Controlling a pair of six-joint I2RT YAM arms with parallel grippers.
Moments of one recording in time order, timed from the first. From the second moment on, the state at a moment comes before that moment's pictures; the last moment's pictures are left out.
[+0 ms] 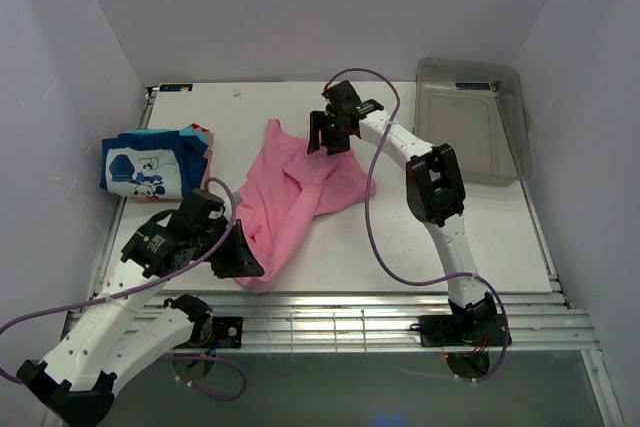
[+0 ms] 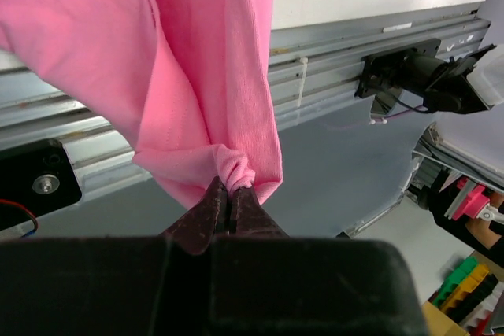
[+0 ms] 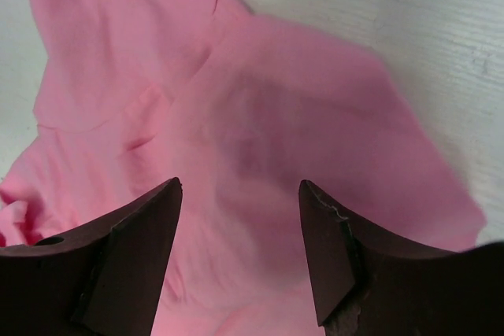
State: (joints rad) left arm -0.55 0.77 0.89 -1.13 0.36 -0.77; right arm 0.55 2.37 2.10 -0.66 -0.25 0.43
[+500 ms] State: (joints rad) left arm -0.55 0.68 0.91 -1.24 0.38 -0.80; right arm 0.54 2.43 2.18 -0.55 -0.12 0.39
